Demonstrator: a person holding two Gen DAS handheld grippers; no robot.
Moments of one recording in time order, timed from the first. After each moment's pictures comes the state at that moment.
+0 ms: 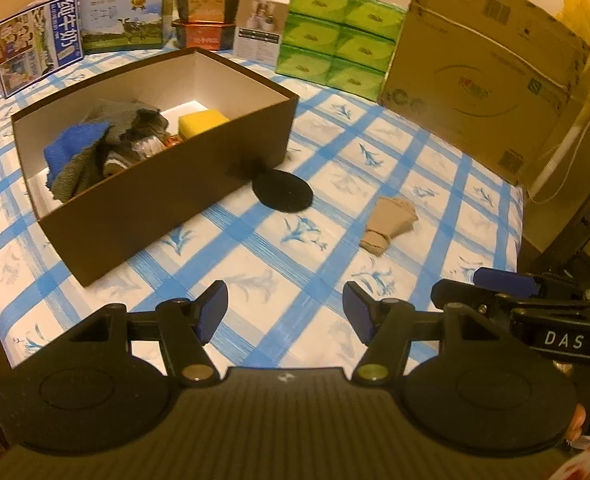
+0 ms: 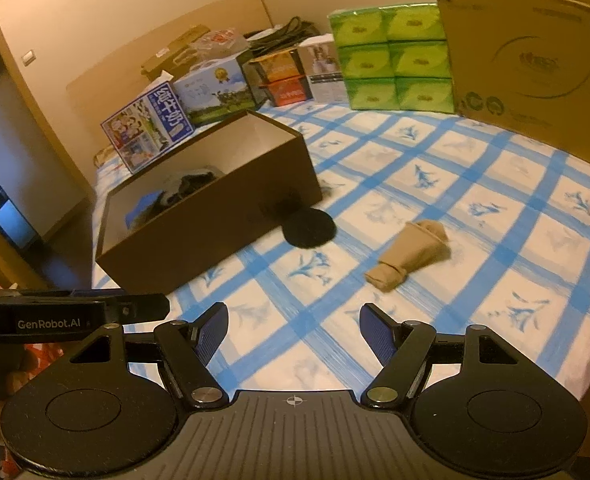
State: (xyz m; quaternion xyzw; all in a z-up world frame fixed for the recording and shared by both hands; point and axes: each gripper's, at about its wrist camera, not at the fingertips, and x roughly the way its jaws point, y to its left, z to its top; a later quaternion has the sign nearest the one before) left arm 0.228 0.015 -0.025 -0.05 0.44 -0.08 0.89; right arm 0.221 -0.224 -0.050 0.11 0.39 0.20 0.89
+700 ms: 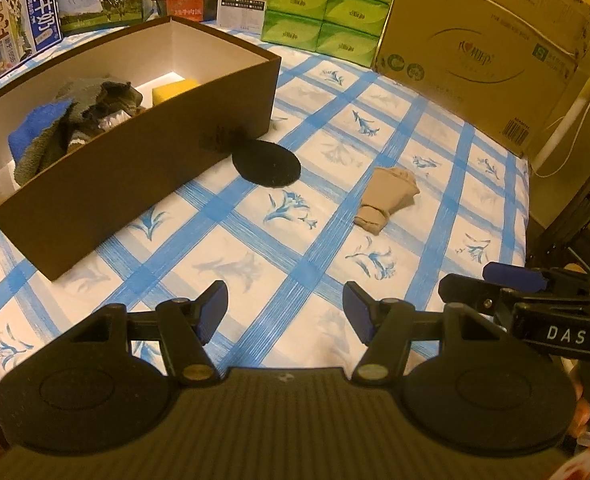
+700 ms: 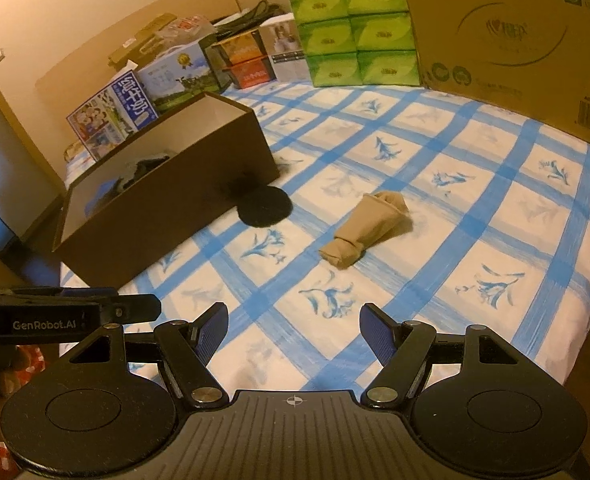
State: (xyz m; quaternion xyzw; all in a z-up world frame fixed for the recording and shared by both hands) left arm 0.255 -0.008 -0.057 -0.04 0.47 -0.09 0.88; right arm 0.234 -0.245 -0.078 0.12 0.42 0.17 0.88
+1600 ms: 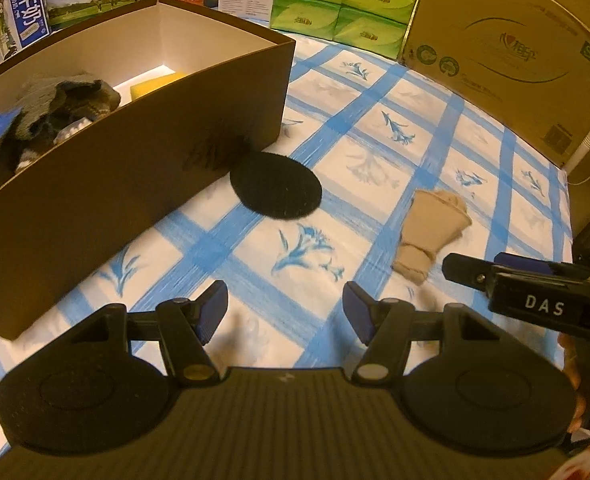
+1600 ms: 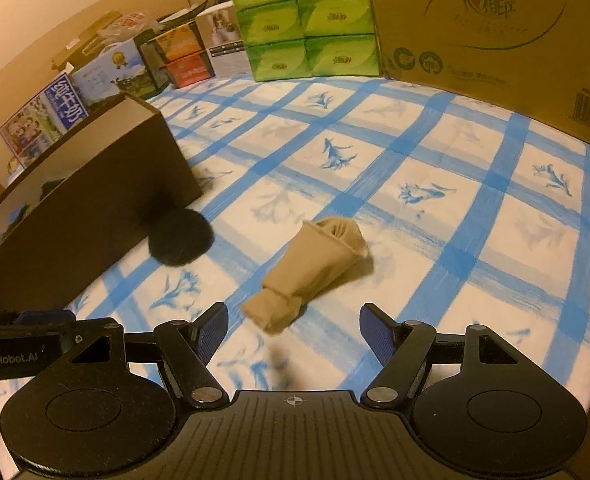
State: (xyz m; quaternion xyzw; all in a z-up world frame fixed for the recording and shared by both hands) left arm 0.342 -0.020 -0.109 -0.03 0.48 -0.07 0.87; right arm 0.326 -0.252 -0.131 0.11 0.43 0.10 0.89
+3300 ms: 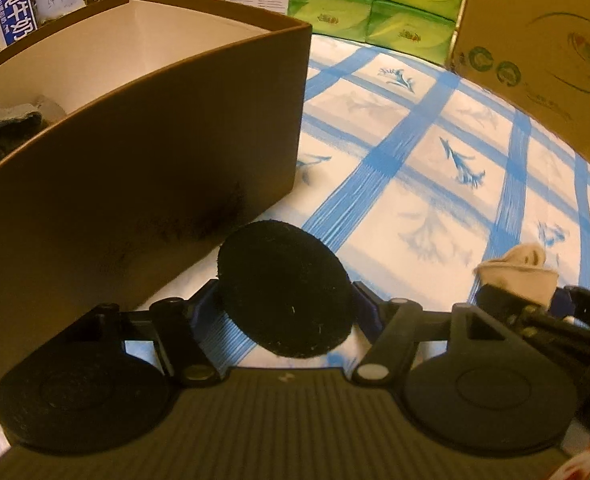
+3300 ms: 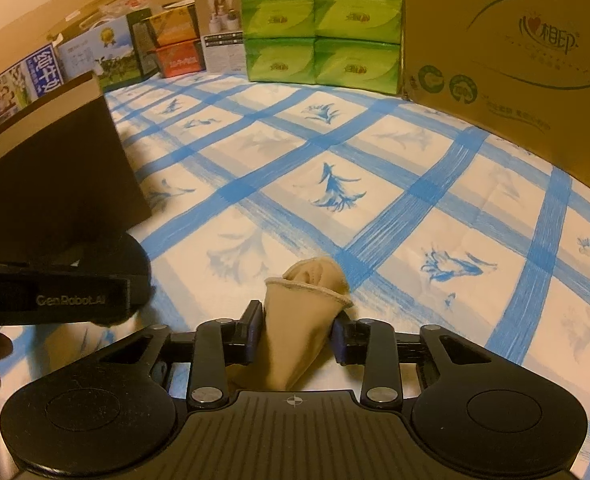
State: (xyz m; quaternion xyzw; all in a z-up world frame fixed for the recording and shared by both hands) left arm 0.440 -0.041 -0.169 -0.01 0.47 -0.03 0.88; right arm 0.404 -0.237 -0.178 0.03 0.41 0.09 0.91
